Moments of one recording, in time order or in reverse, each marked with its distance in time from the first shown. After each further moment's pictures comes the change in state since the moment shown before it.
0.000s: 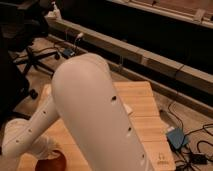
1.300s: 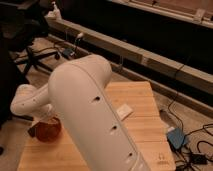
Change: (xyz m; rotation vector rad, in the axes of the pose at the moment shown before) arm -0.051 -0.165 0.008 0.039 -0.023 0.378
